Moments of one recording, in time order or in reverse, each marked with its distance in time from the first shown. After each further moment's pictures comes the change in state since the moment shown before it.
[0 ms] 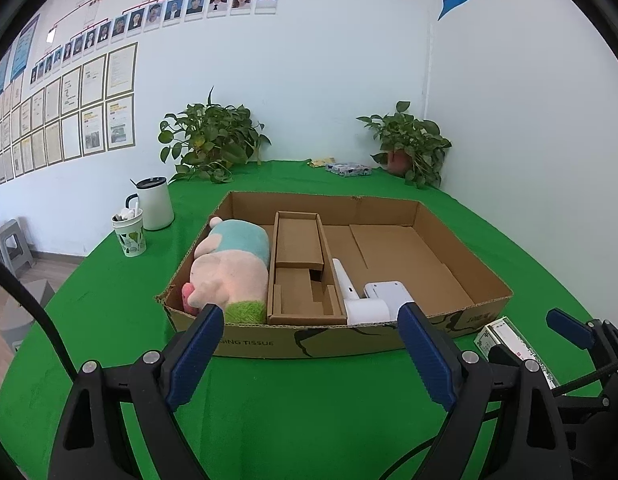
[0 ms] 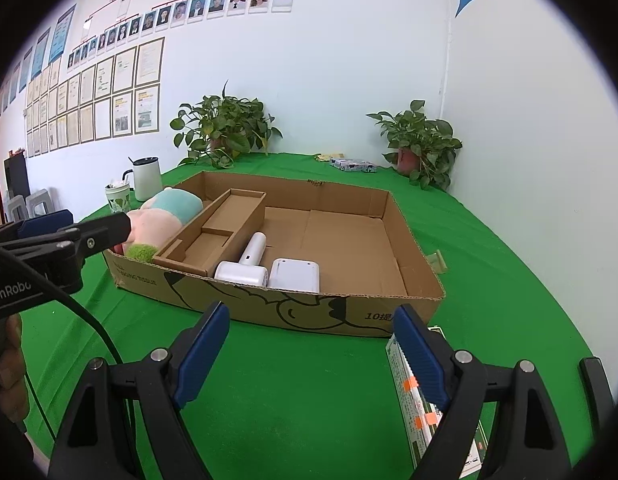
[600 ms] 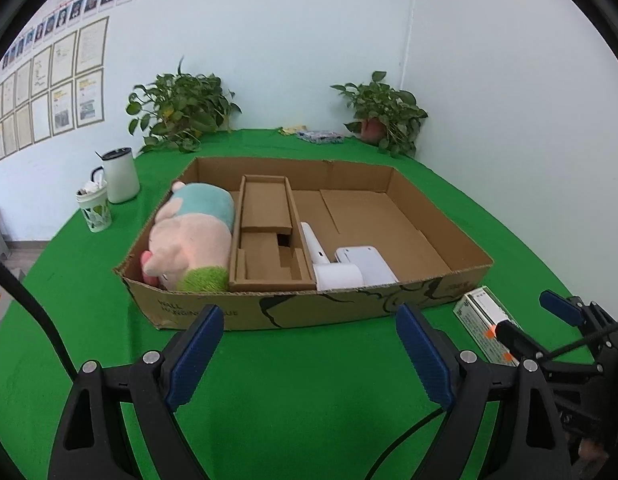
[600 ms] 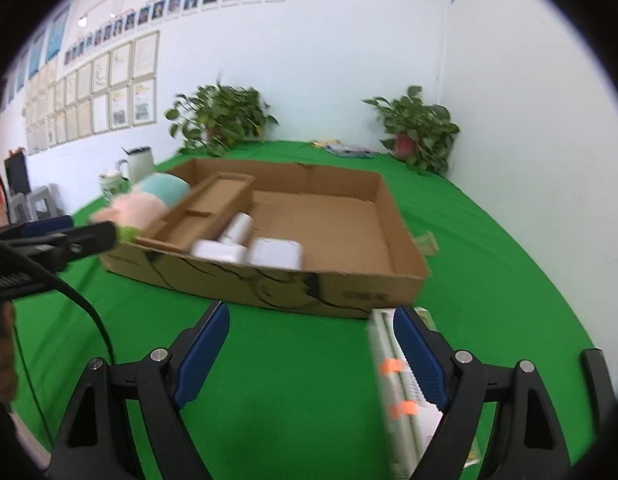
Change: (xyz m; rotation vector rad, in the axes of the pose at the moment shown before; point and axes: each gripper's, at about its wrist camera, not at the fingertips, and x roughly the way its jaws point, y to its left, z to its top) left arm 0.034 -0.004 -0.015 0.011 0.138 -0.141; right arm 0.010 -0.039 -0.017 0.006 0.058 -0.011
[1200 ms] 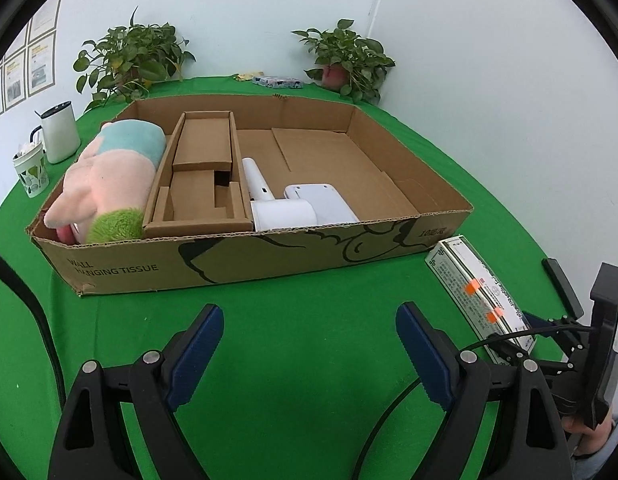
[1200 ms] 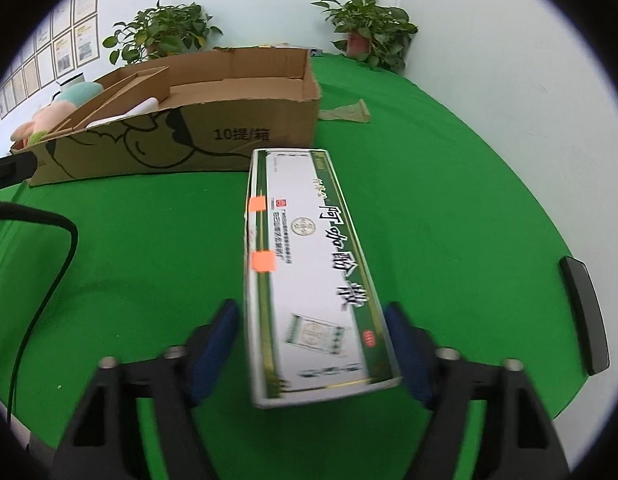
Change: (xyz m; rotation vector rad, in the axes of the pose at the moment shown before) left arm 0.065 -0.019 -0.021 0.034 0.167 -0.140; right arm 0.035 -0.066 -0.072 0.042 0.318 -0.097
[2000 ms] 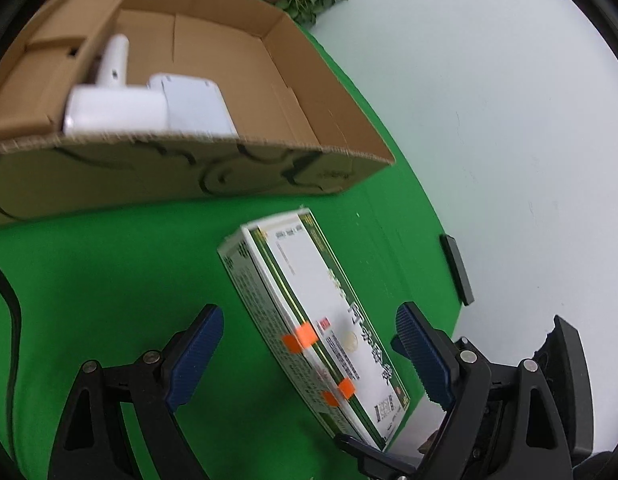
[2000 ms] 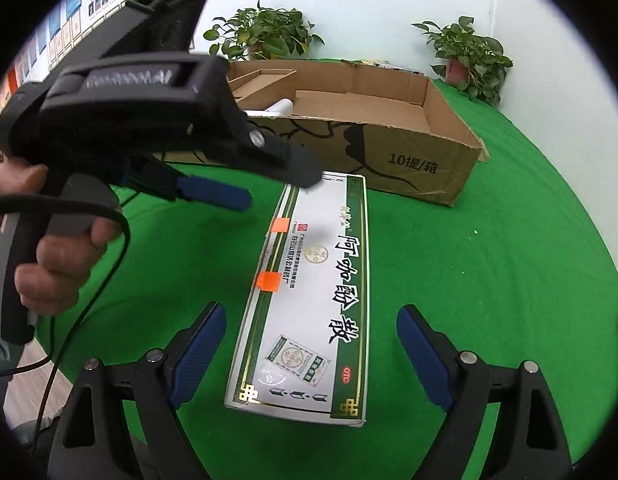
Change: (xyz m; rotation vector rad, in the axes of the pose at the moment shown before) left arm 0.087 -0.011 0.013 -0.180 0.326 -0.512; right arm -0.029 0.068 -0.004 -0.157 -0.051 0.285
